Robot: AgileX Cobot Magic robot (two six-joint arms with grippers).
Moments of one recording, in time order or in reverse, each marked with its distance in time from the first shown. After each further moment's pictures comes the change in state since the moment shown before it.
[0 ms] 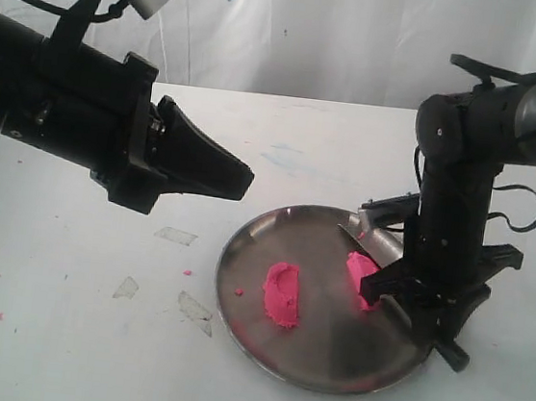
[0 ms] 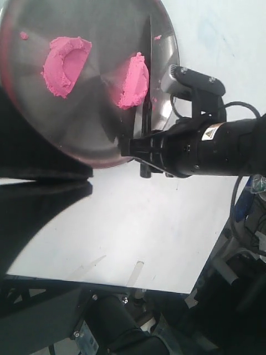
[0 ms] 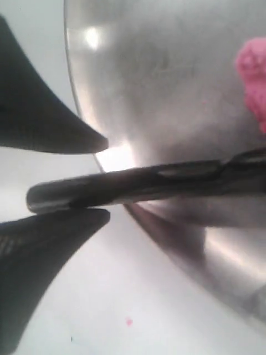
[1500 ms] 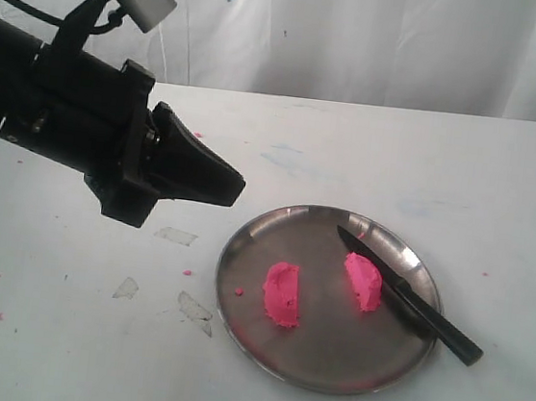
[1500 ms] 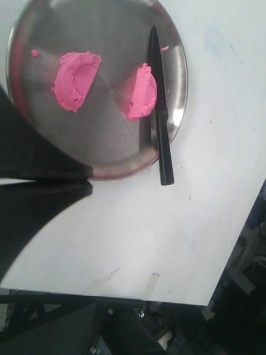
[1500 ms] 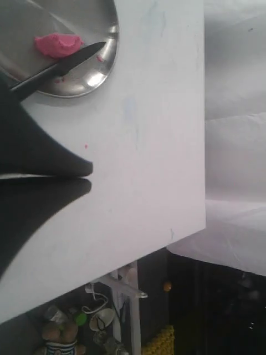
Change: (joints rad) left arm 0.000 0.000 0.000 0.053 -0.006 0.014; right arm -0.287 -1.592 0.589 -0.165 -0.429 0.232
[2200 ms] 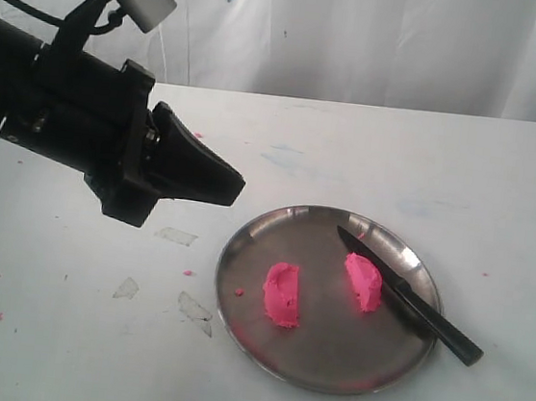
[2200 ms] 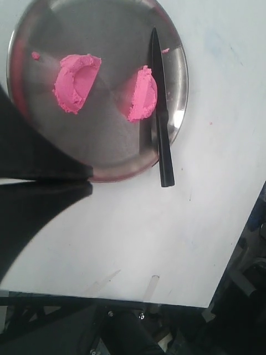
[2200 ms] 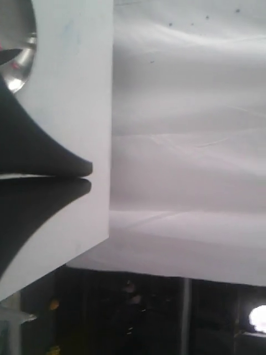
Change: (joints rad) left arm 0.000 0.000 0.000 0.004 -0.006 -0.002; right arm 0.000 -0.347 0.334 -0.024 -0.405 -0.005
